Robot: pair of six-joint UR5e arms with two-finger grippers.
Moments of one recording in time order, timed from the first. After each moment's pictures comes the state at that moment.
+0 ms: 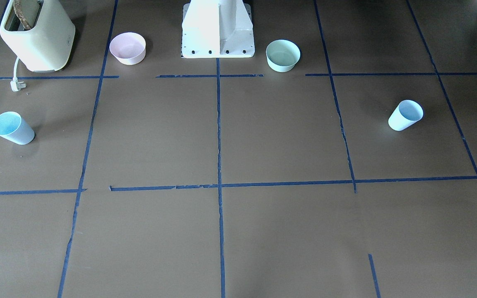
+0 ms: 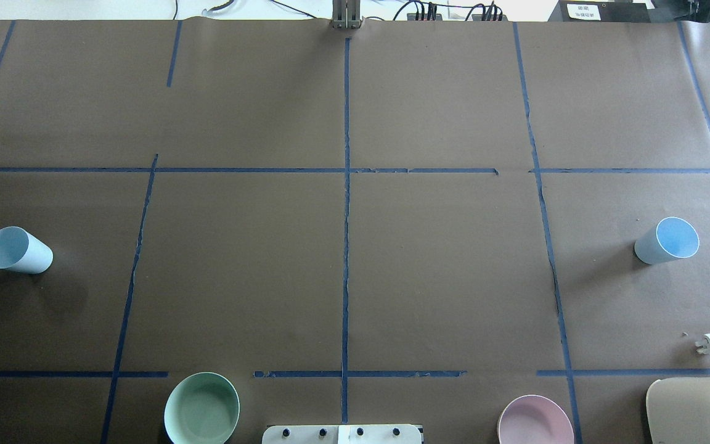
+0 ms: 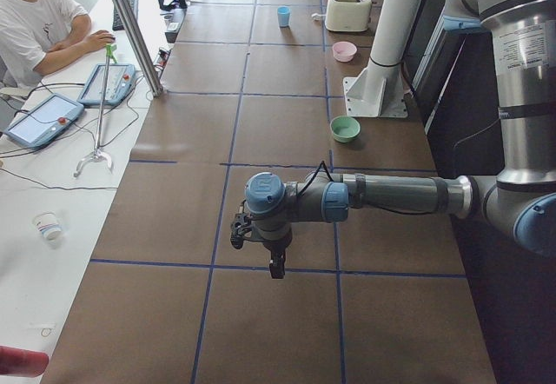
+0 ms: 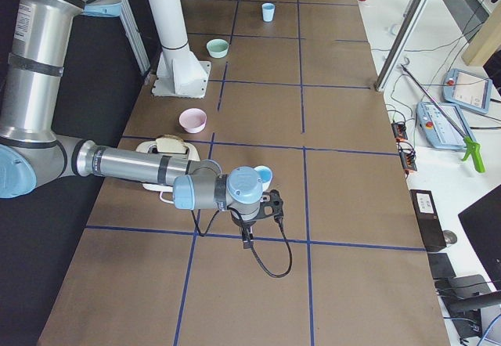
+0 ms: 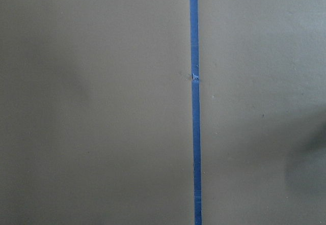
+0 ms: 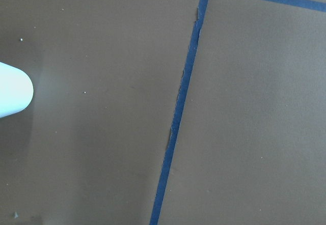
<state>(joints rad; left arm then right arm) -1.48 -1.36 -1.79 -1.50 -2.33 0.02 1.50 -1.85 1.72 -1.40 2.40 -0.13</state>
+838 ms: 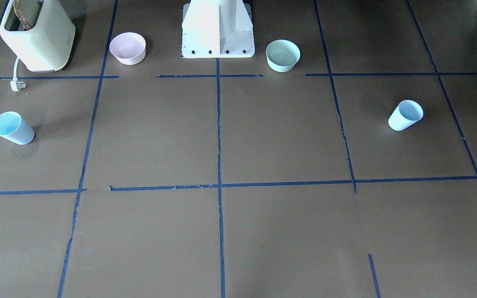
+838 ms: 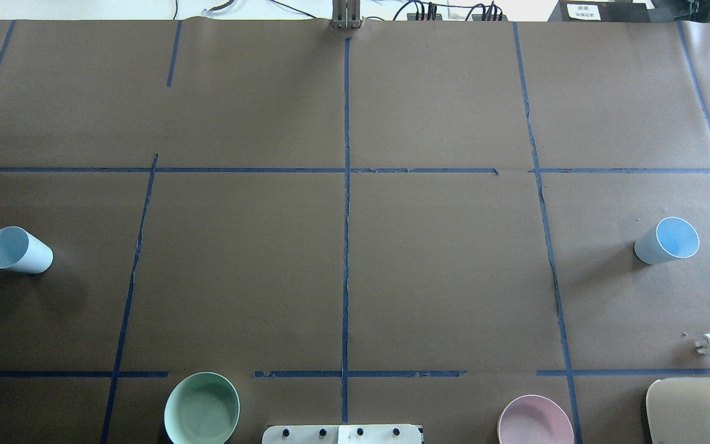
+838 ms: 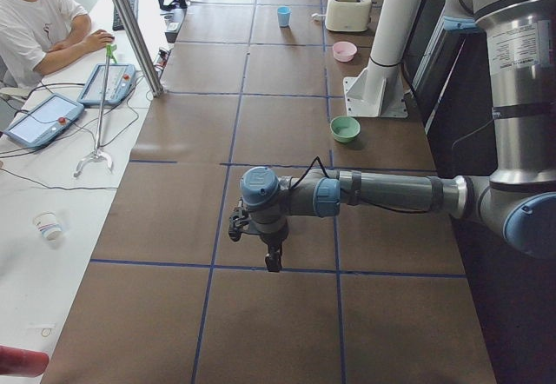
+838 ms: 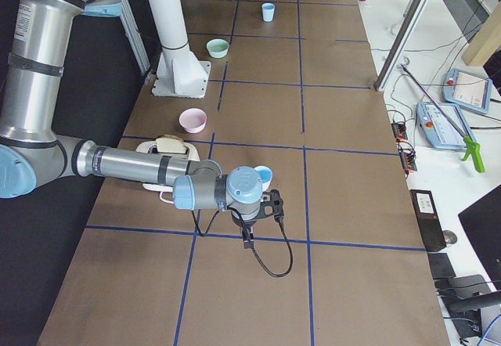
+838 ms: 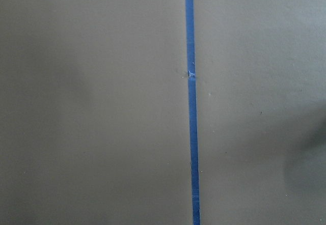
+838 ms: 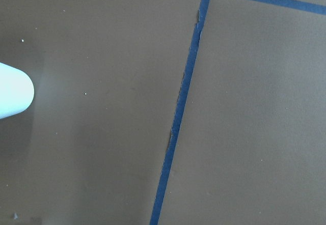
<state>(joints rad) -1.42 -1.40 -1.79 -1.51 -2.31 0.01 1.50 -1.85 1.72 -1.38 2.39 -0.13</state>
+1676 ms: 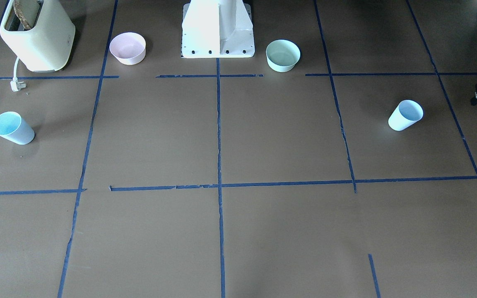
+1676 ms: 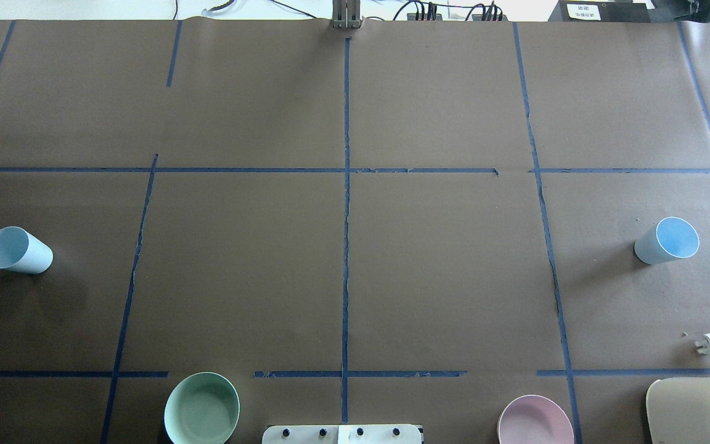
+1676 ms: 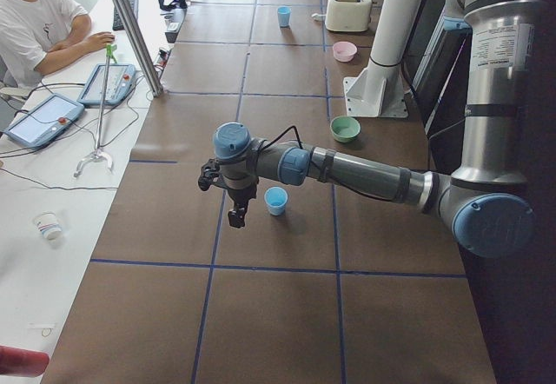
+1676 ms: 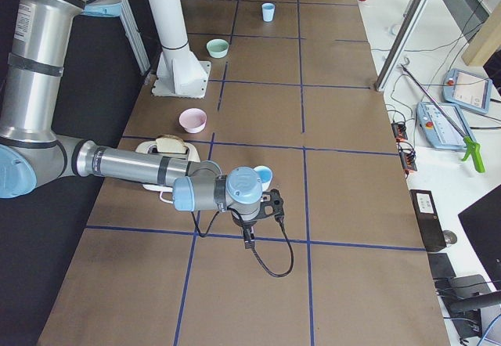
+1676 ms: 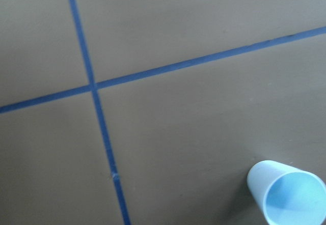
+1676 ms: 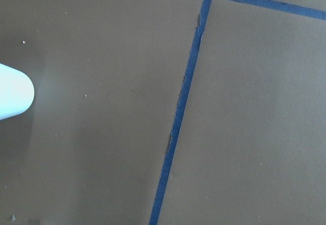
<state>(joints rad) -1.35 -1.51 -1.81 -1.68 -2.37 -0.07 1.50 -1.85 1.71 -1.36 2.40 -0.13</state>
